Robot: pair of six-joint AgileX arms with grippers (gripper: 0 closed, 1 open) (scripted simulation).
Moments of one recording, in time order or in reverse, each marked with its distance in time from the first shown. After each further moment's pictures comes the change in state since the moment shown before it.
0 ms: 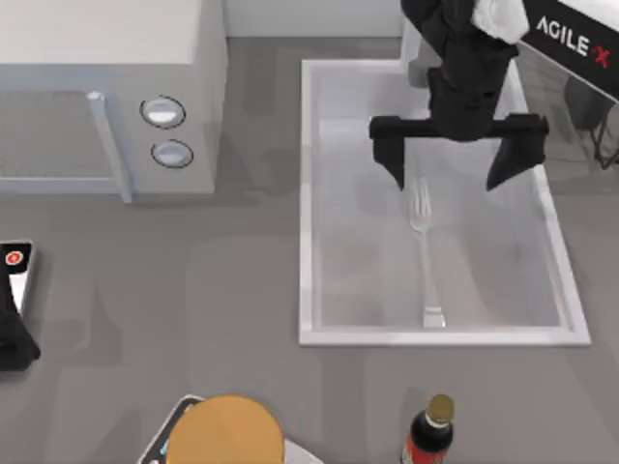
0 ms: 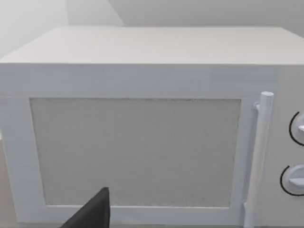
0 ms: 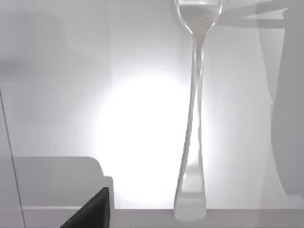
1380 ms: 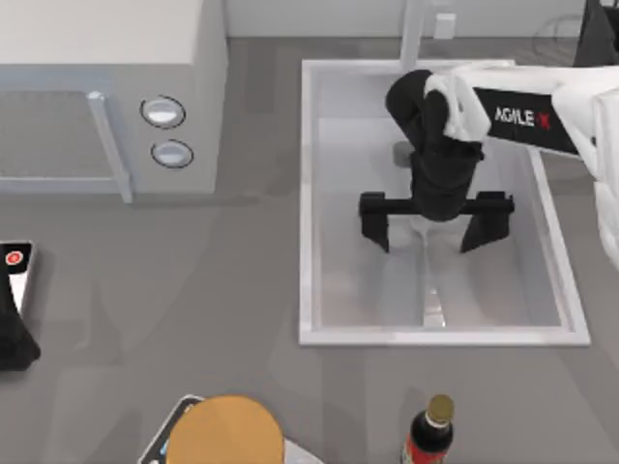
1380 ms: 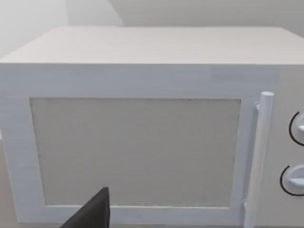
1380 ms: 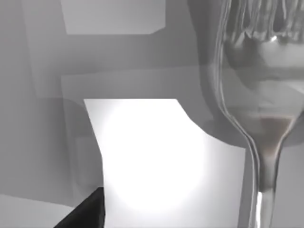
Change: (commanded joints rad) left arm 0.000 0.000 0.000 0.000 0.000 0.000; right arm 0.003 0.184 -0.259 0.437 0.002 0.004
